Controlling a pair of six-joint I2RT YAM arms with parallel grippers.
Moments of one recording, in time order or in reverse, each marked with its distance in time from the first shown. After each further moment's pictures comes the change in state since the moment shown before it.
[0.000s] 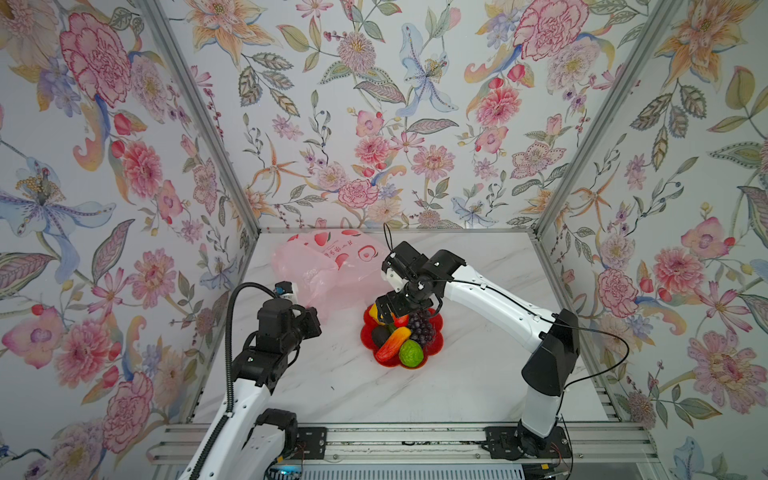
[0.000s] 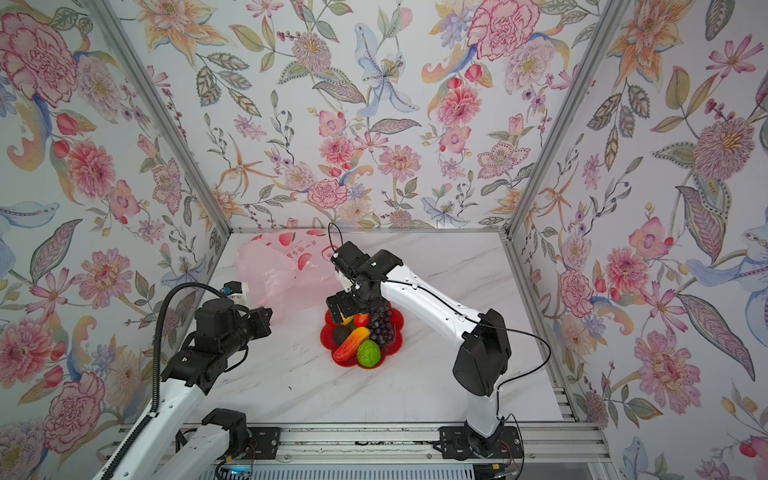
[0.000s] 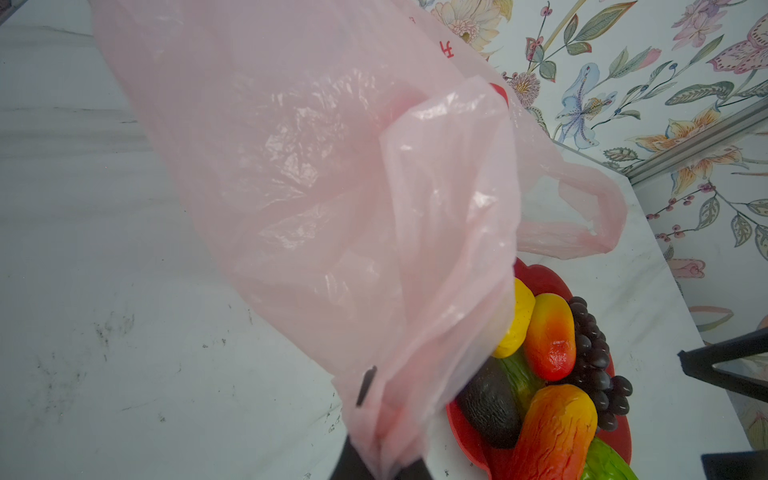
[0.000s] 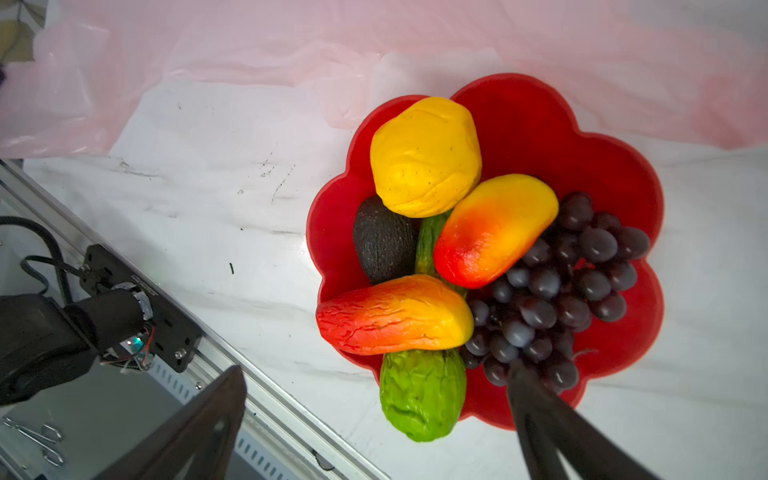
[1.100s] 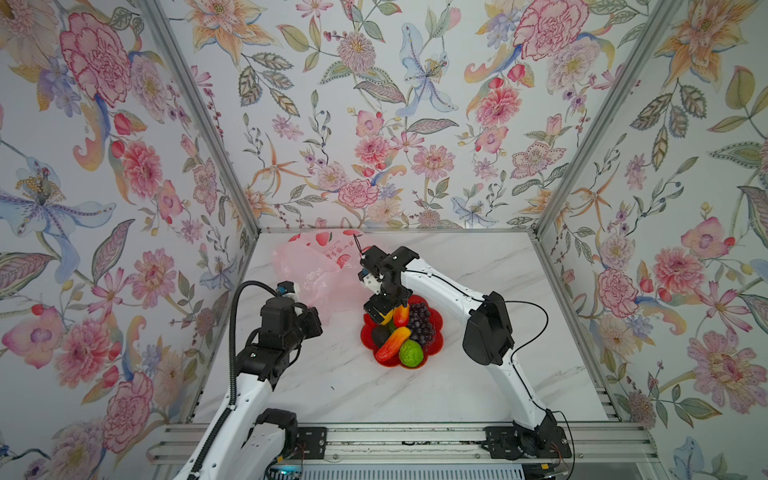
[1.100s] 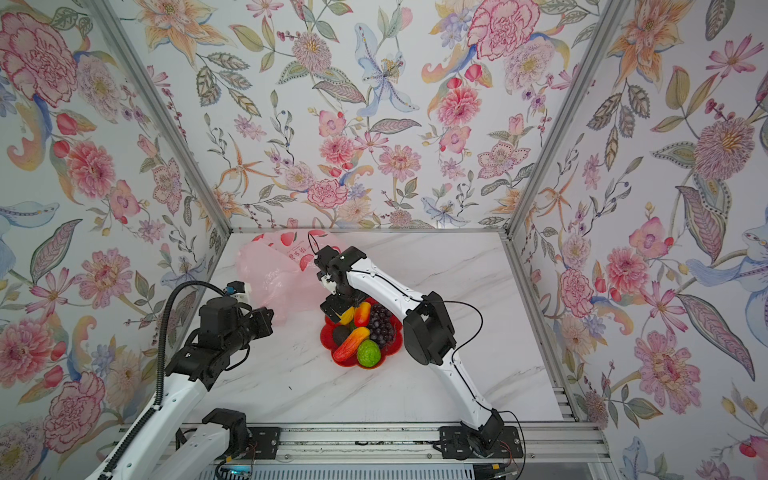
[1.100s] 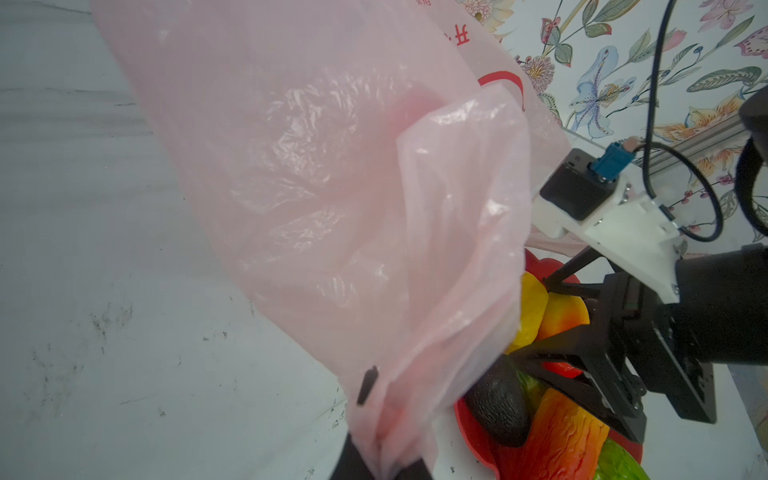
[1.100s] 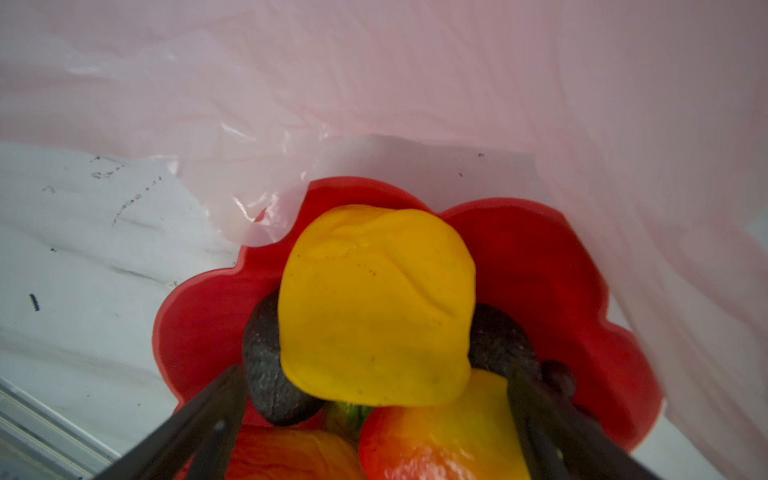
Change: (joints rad) left arm 0.000 0.040 0.000 0.000 0.000 0.000; right arm -0.027 0.450 0.394 -0.153 0.099 -0.289
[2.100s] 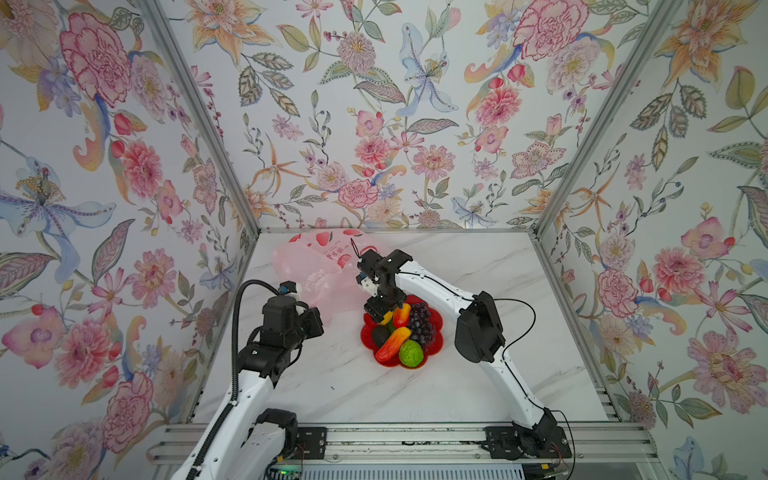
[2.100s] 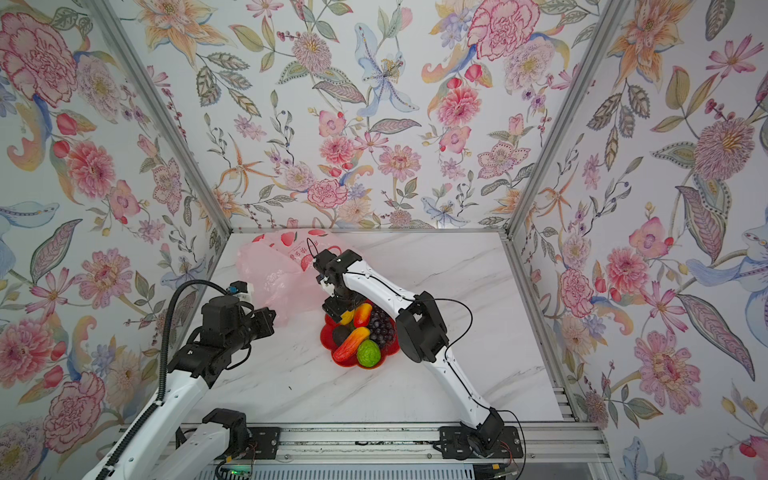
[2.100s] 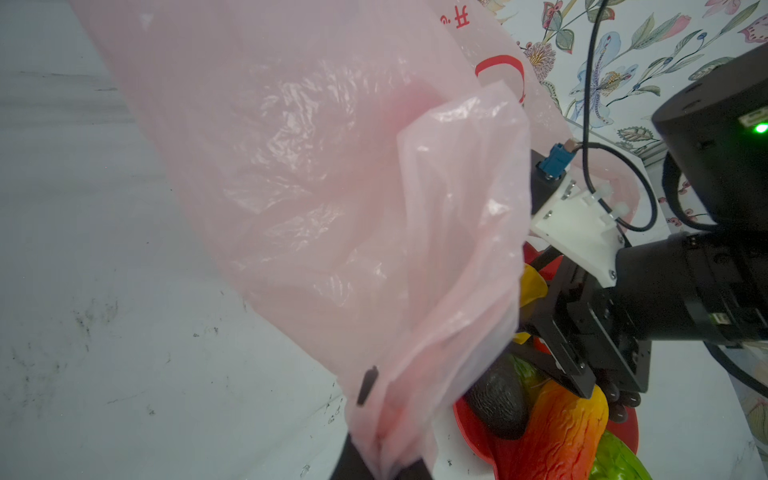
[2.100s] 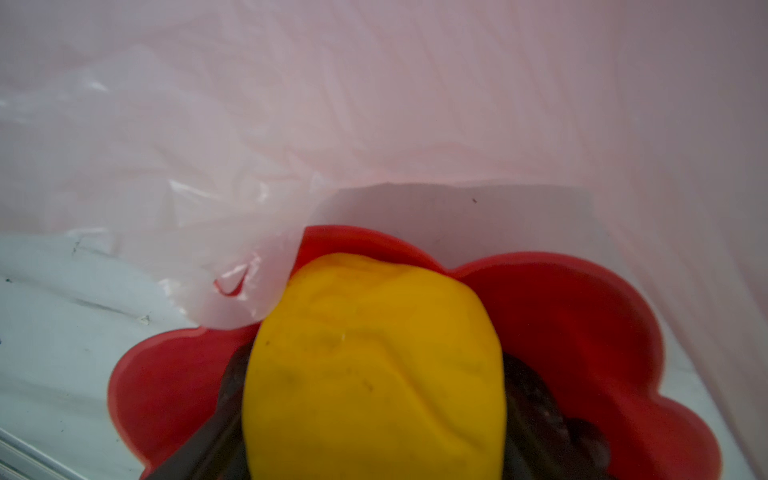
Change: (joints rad) left arm 0.000 0.023 0.002 0.001 0.022 0.000; right arm -0.005 0.079 0.050 0.000 -0.007 0.004
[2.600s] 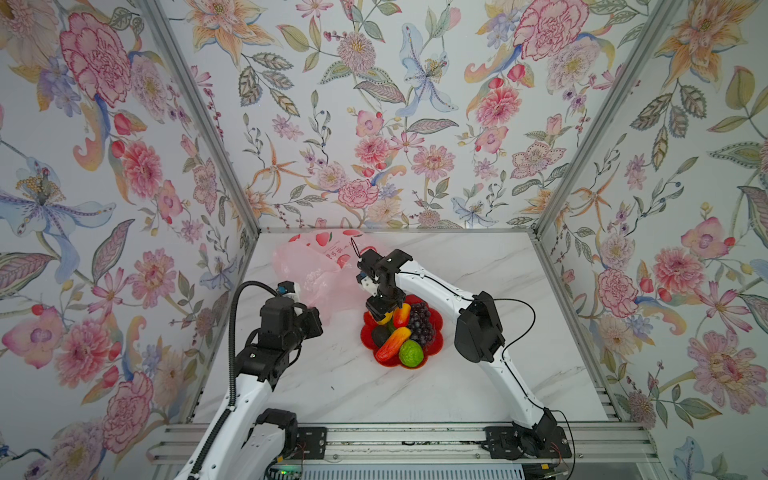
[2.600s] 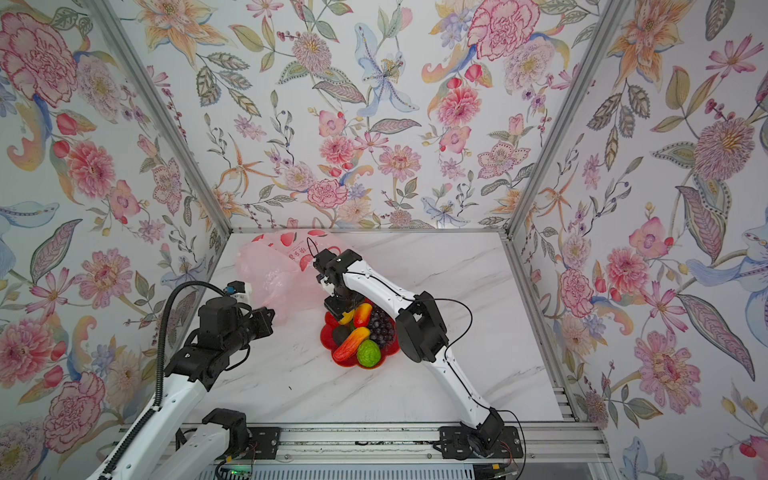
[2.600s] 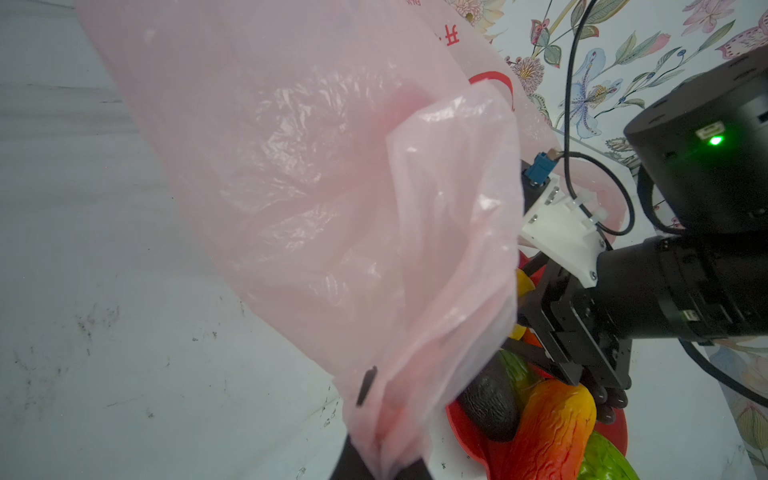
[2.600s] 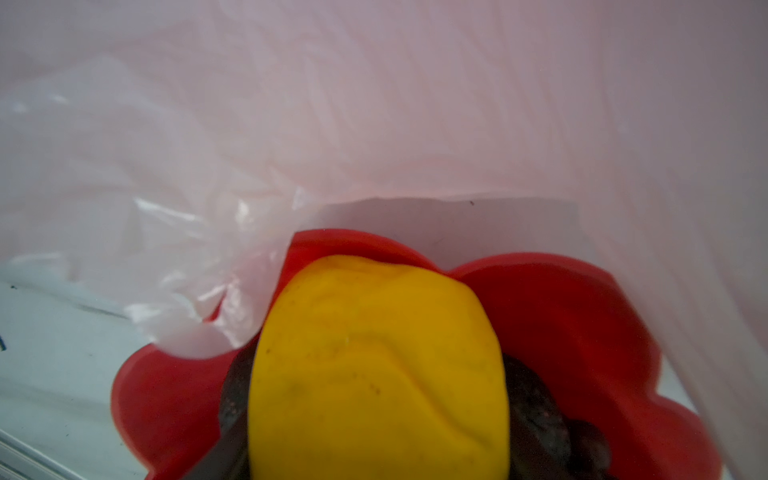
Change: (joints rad) left arm 0.000 -0.033 0.000 0.000 0.000 -0.009; right arm 0.000 0.000 0.006 0.000 -0.001 0.009
